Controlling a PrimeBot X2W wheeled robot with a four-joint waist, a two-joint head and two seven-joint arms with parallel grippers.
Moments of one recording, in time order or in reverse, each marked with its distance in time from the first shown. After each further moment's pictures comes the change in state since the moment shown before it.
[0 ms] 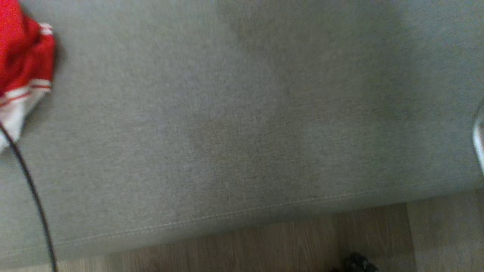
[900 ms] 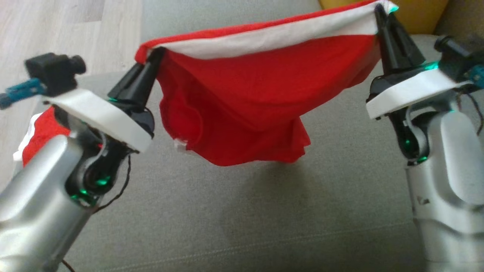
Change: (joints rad) left arm 0.983 0.063 0.014 -0.381 -0.165 -0.043 -0.249; right arm 0.934 -0.007 0.164 -0.290 0.144 0.000 -0.010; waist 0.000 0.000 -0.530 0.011
